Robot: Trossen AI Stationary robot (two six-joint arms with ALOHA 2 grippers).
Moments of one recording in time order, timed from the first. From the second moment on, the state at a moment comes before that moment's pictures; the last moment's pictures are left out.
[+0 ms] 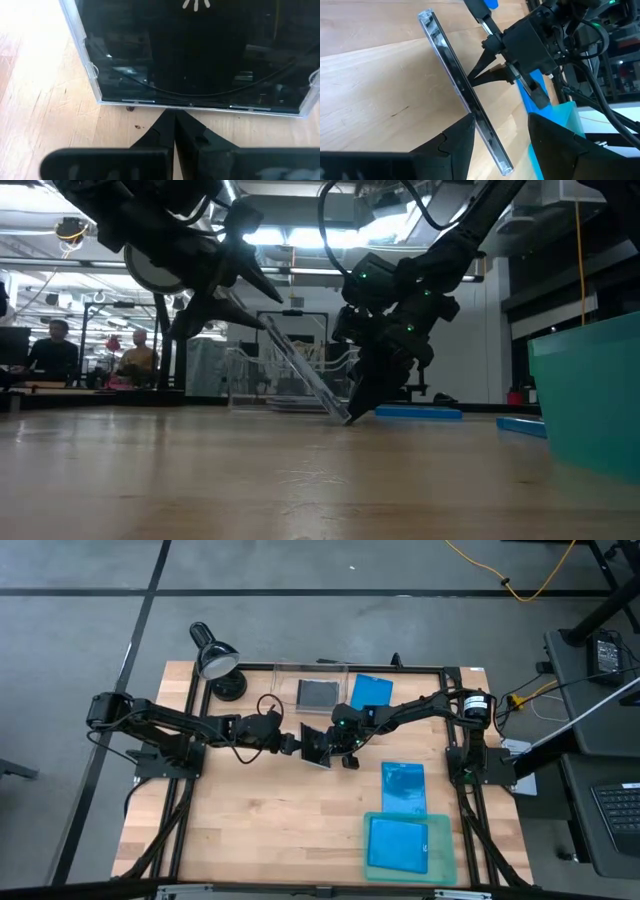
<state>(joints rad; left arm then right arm) 0.04 1.29 0.58 0.20 -0.09 -1.18 -0.21 1.96 1.03 -0.06 -0.36 -0.21</state>
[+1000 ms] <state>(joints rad) 0.04 1.44 0.67 0.21 0.00 -1.11 -0.21 1.96 1.03 -0.06 -0.36 -0.22</state>
